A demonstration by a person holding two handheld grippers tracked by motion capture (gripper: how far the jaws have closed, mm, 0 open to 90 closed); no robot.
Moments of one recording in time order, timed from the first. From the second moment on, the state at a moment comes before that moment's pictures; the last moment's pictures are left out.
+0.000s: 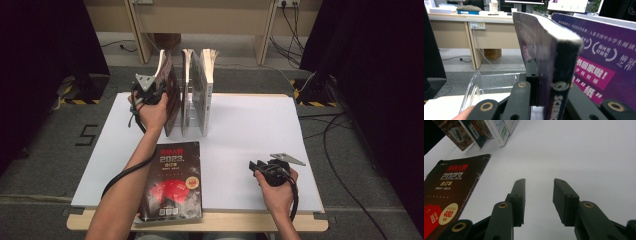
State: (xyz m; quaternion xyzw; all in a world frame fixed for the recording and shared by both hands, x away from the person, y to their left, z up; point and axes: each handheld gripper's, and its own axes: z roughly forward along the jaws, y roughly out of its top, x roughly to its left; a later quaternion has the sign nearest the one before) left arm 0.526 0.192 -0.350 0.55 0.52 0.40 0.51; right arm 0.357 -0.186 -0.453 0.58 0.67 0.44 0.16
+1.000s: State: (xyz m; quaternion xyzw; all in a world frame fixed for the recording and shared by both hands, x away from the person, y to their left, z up) left arm 0.521 0.196 -0.361 0.54 0.52 0.41 0.51; right arm 0.356 -0.185 -0.453 0.58 0.67 0.44 0.15
